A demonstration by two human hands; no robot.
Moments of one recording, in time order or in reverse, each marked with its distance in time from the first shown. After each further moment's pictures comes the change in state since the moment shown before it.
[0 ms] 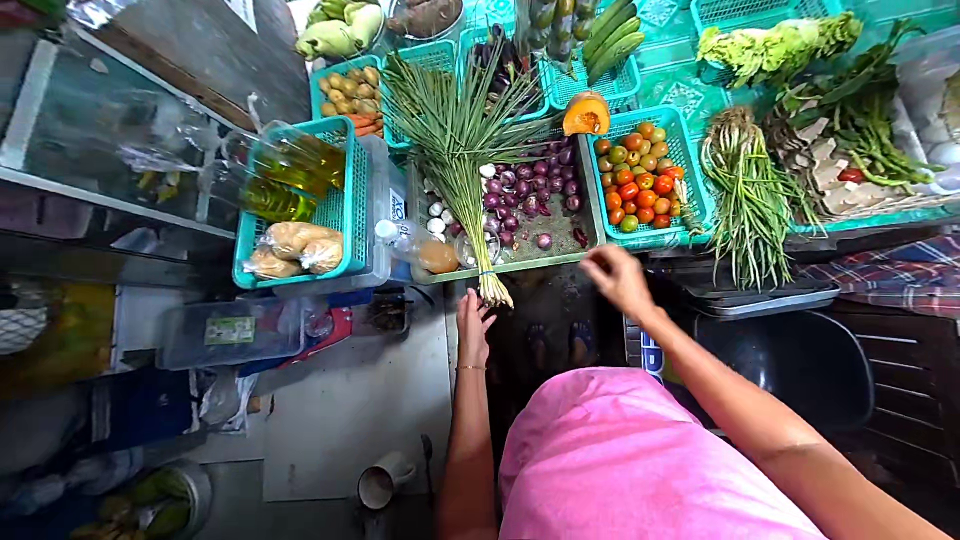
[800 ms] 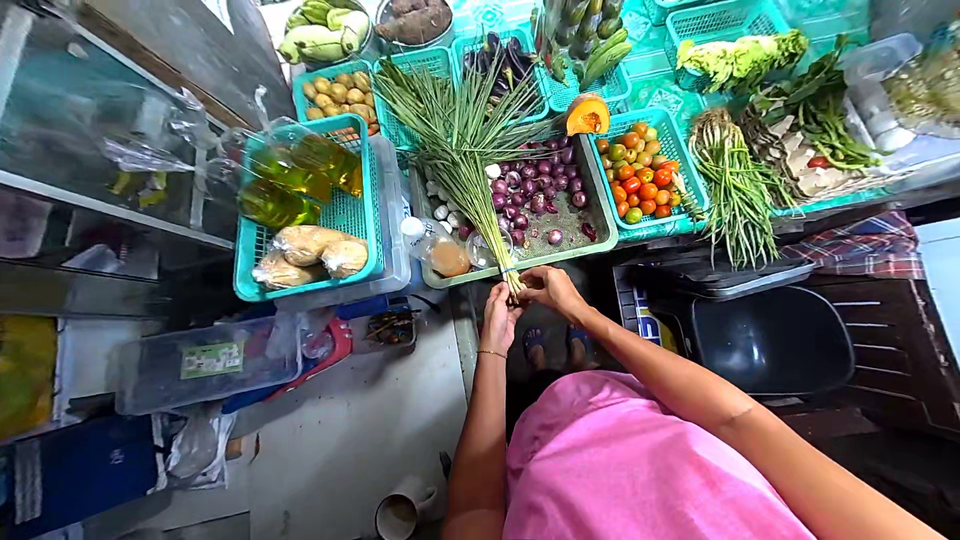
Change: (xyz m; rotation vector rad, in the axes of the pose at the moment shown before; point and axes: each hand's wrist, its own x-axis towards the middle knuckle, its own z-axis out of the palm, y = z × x) left_hand 0.038 -0.001 -0.012 -0.261 -0.312 -0.123; right_hand 0.022 -0.106 0.124 0.133 -0.331 0.244
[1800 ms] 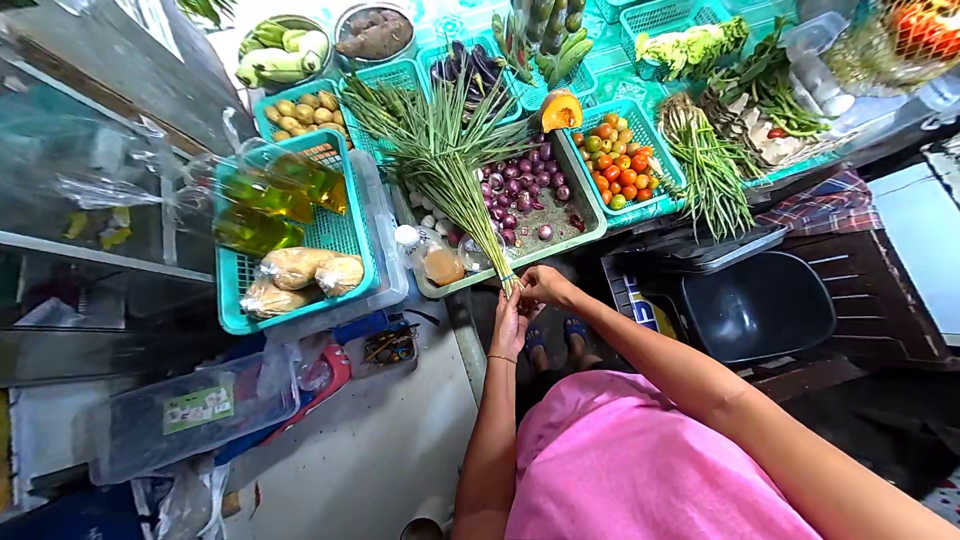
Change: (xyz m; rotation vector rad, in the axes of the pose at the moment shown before) left_hand 0.004 -0.018 -0.013 -0.030 -0.196 -0.097; right_hand 0.013 -0.005 0.014 -0.022 -0.124 0.258
